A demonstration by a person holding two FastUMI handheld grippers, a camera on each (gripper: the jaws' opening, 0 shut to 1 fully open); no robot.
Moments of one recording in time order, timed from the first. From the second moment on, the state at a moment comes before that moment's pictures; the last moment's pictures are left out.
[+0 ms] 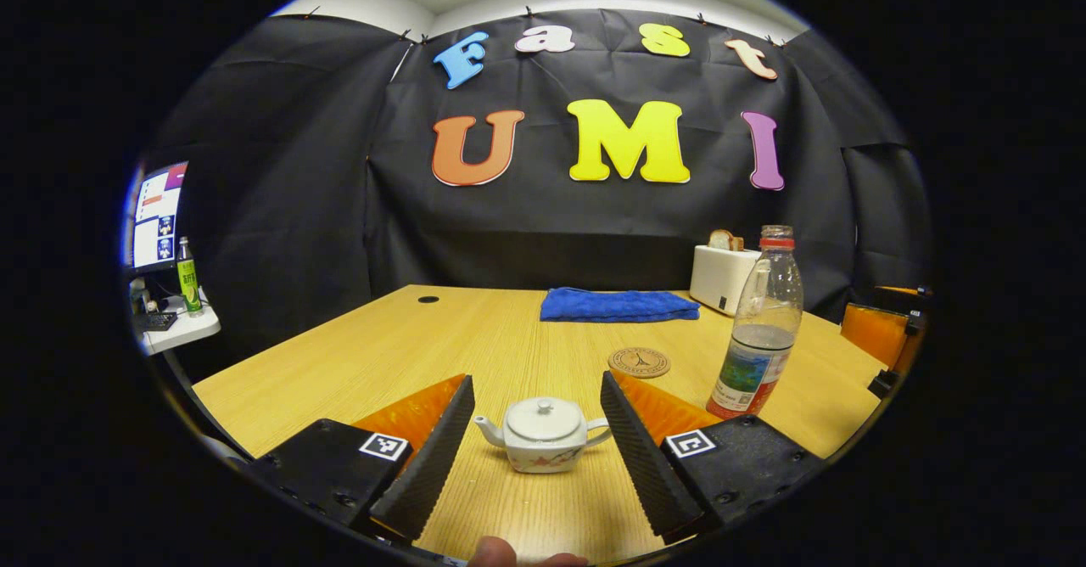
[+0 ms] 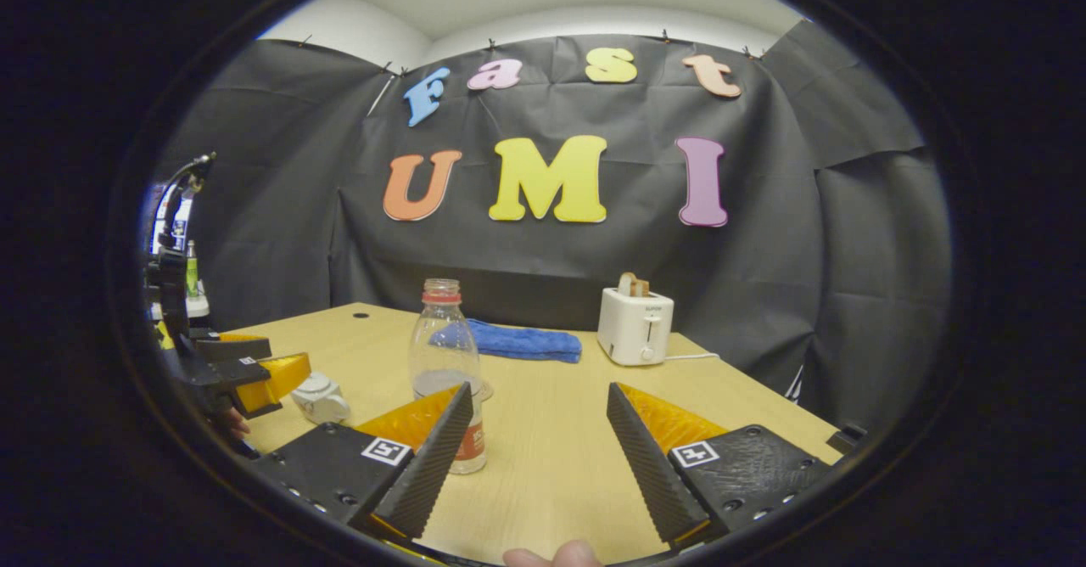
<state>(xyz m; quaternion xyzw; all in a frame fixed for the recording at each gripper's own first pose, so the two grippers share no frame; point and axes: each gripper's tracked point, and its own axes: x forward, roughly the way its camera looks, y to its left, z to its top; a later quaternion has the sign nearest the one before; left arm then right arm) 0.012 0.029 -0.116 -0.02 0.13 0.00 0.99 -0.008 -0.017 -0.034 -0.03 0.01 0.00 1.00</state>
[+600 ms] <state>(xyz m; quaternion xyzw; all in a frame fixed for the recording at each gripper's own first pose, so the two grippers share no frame) 0.036 0.025 -0.138 0.01 0.20 -0.02 0.98 -0.001 -0.028 -0.039 -0.01 0.02 0.00 1.00</state>
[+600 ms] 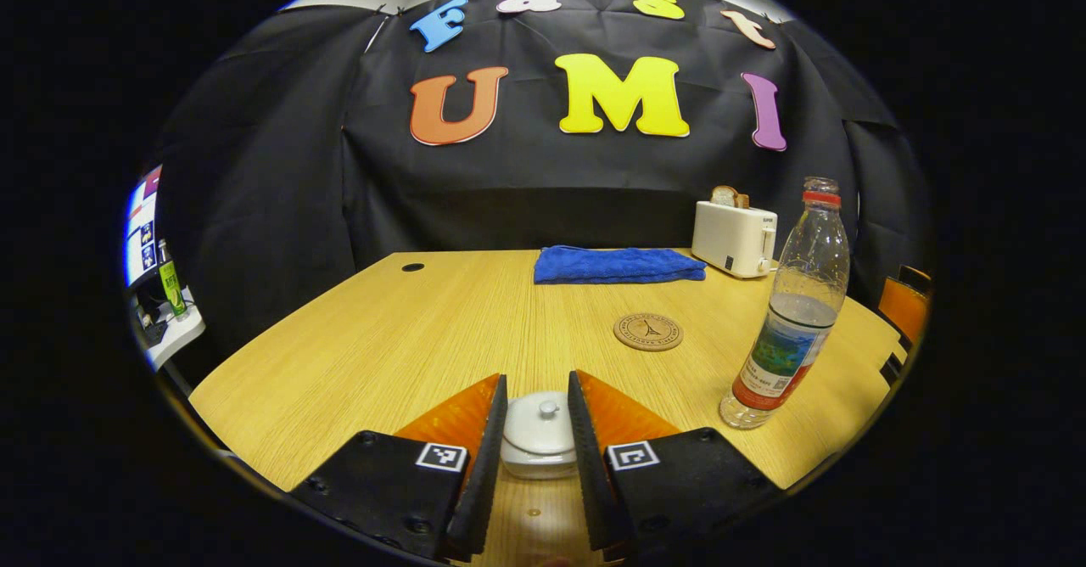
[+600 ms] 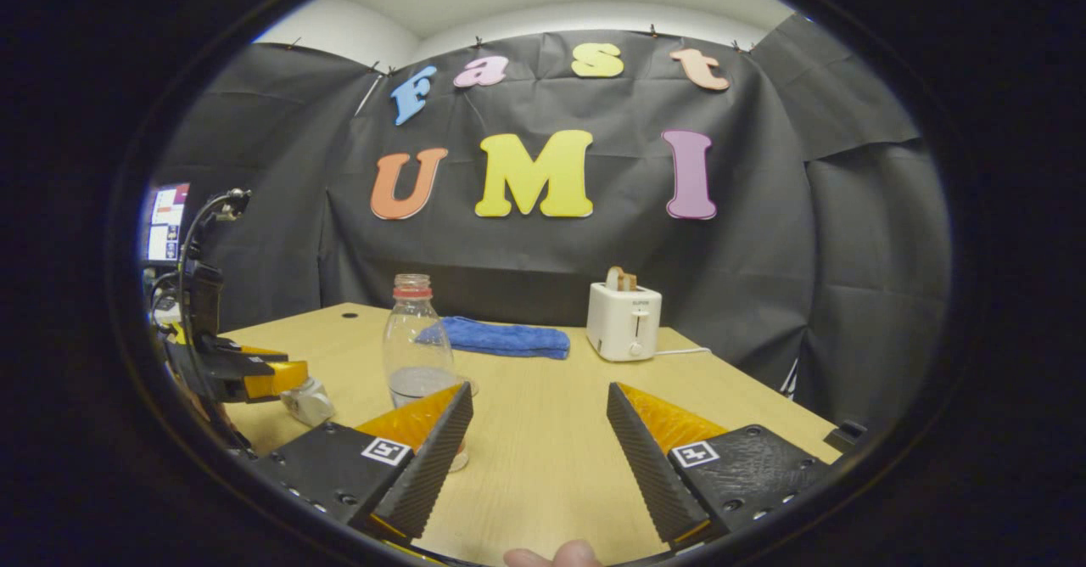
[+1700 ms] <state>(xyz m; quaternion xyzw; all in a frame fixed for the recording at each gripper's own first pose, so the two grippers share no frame) 0.019 0.022 -0.080 -0.03 0.12 -0.05 0.99 0.053 0.063 -0.085 -0.04 0.07 0.11 0.99</state>
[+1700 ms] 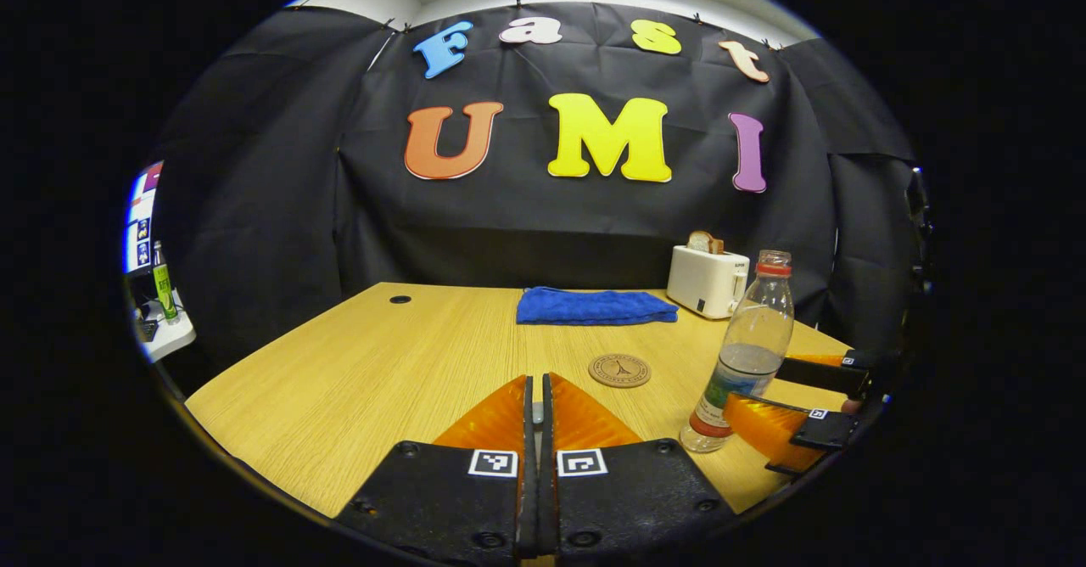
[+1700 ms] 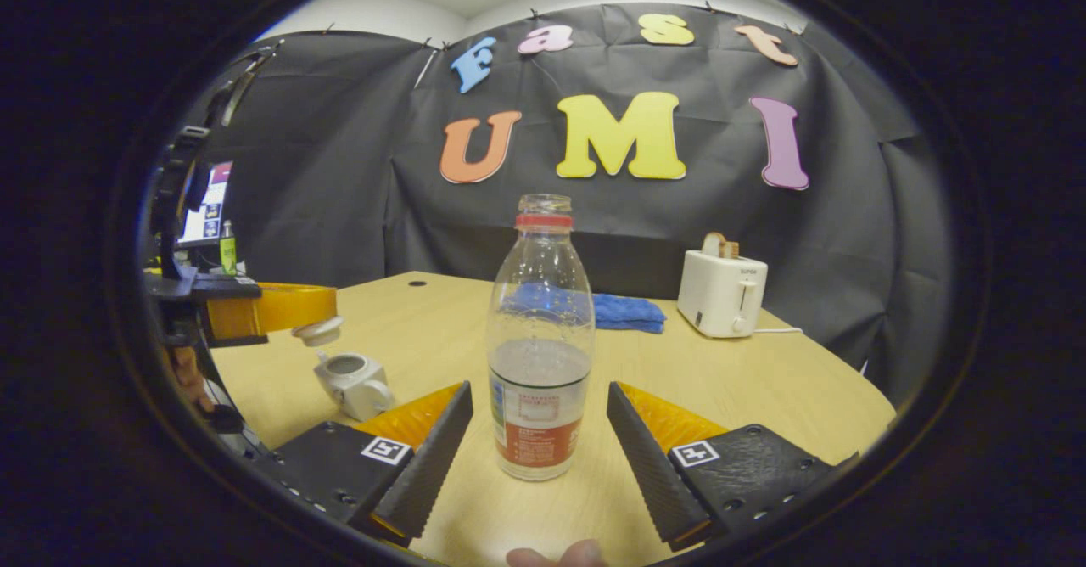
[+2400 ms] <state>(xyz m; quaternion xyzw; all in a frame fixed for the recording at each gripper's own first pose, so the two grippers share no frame) 0.010 0.052 -0.059 -0.06 0.09 -0.05 0.99 0.067 0.072 -0.077 -0.08 0.08 0.10 0.99</state>
